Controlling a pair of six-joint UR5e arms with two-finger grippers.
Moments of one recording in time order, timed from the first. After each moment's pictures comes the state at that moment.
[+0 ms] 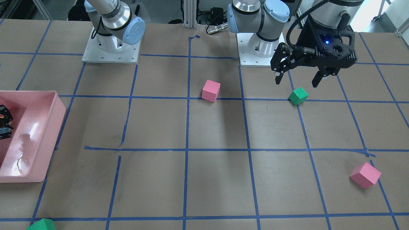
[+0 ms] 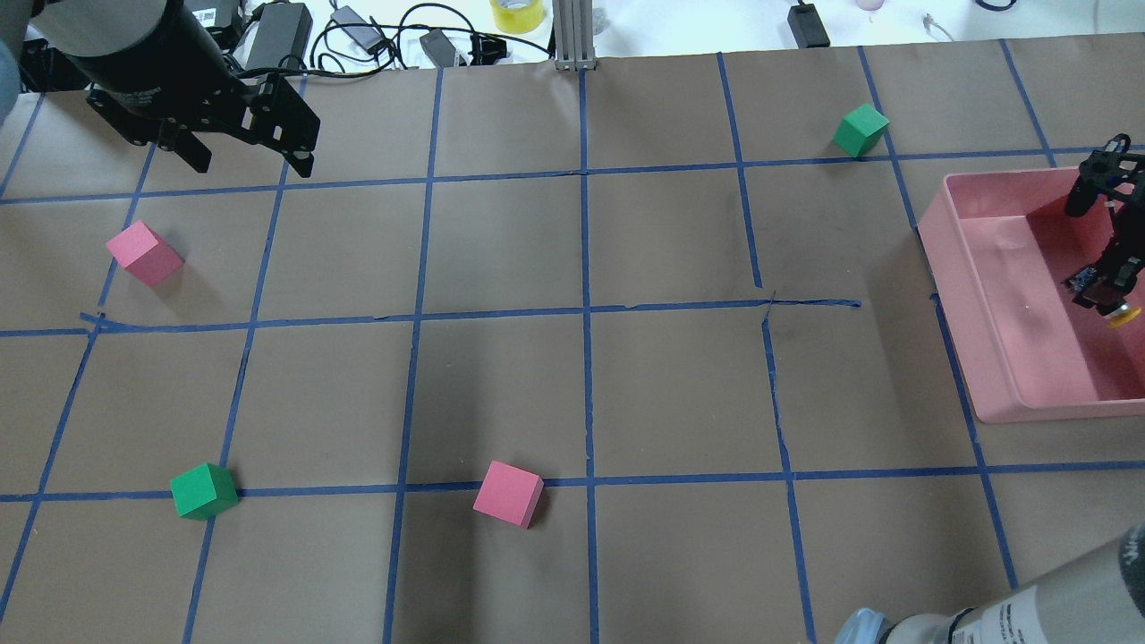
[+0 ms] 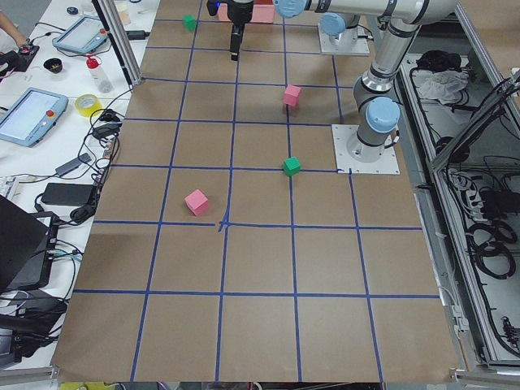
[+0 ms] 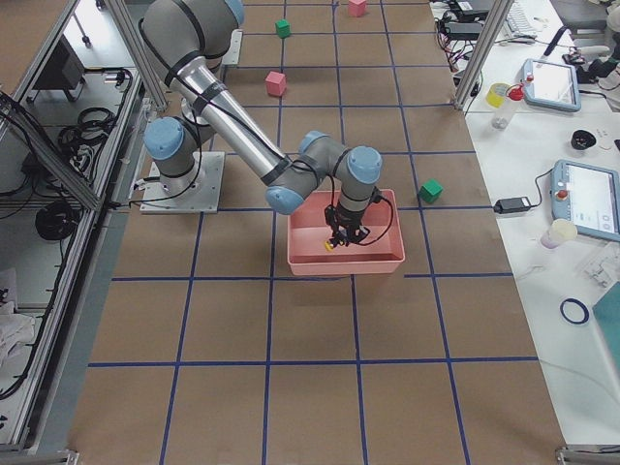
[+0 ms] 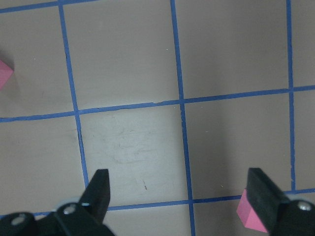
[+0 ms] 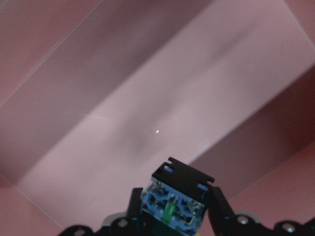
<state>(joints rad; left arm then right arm) -1.52 -1.56 -1.50 -1.53 1.58 0.14 0.93 -1.23 1.78 -2.14 -1.68 -1.51</state>
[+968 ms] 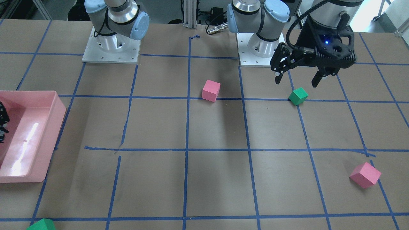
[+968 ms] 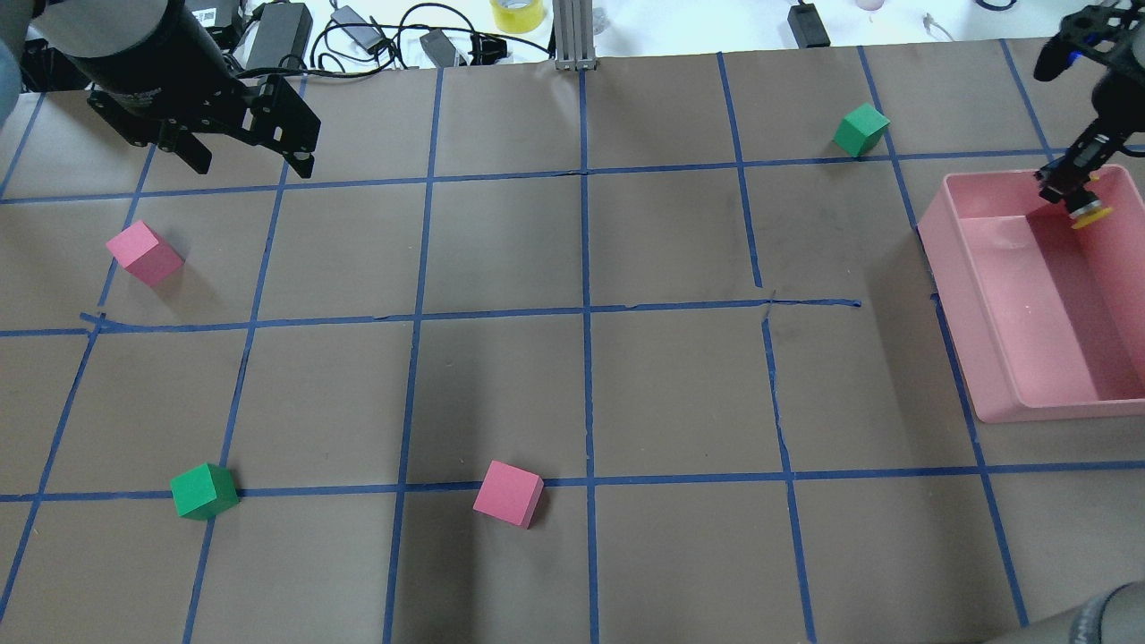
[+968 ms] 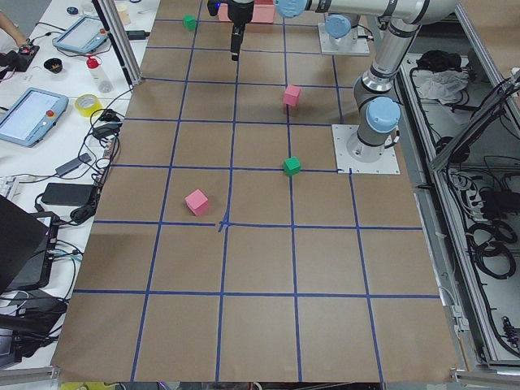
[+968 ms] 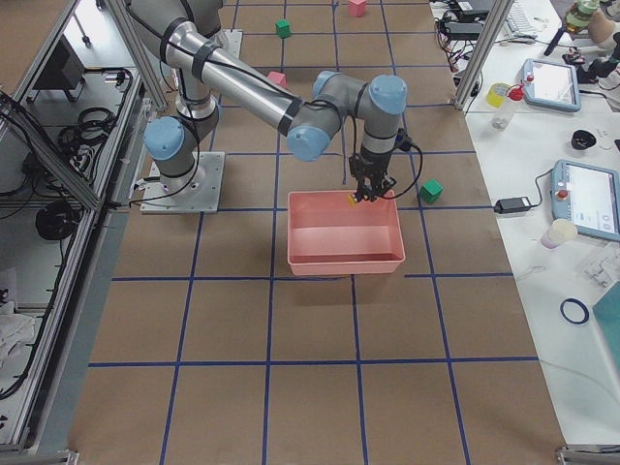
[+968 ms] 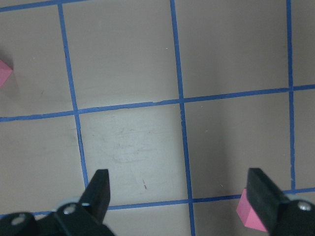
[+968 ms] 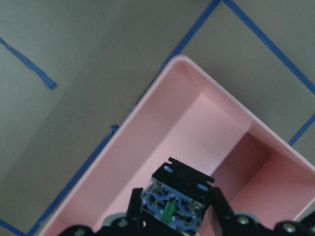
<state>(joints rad) -1.52 -1.56 -1.51 -1.53 1.58 0.14 1.17 -1.31 1.56 -1.88 -1.66 -1.09</state>
